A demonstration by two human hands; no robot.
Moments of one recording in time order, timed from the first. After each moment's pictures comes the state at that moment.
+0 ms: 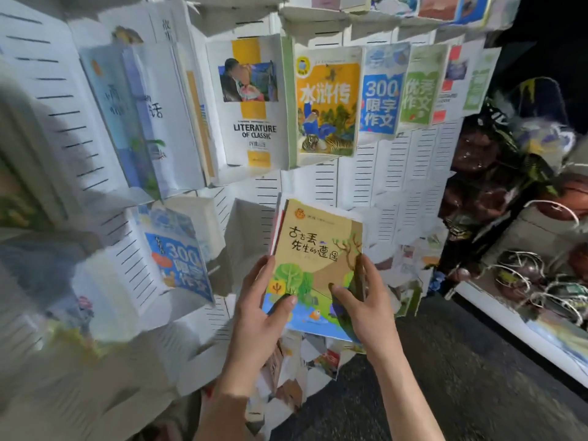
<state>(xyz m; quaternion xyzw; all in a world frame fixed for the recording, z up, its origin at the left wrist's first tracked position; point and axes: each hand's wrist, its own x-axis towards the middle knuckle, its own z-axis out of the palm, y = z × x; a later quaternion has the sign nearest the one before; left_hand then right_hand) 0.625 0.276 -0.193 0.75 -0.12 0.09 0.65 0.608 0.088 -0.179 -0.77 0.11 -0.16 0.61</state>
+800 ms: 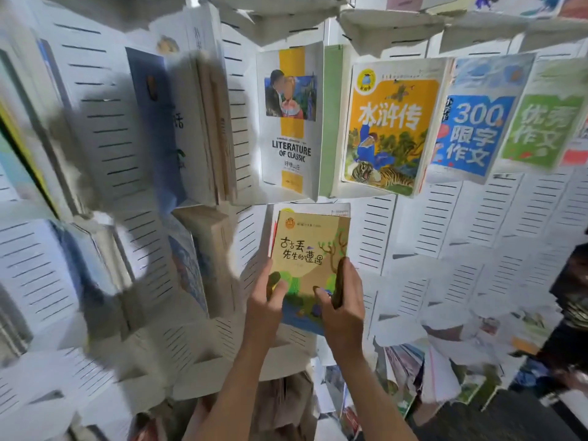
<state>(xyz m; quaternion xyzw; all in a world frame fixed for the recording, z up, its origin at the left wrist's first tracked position) 0.756 0.217 -0.242 0.70 0.10 0.15 0.69 0.771 0.076 -0.241 -0.79 -0.08 -0.20 0.57</state>
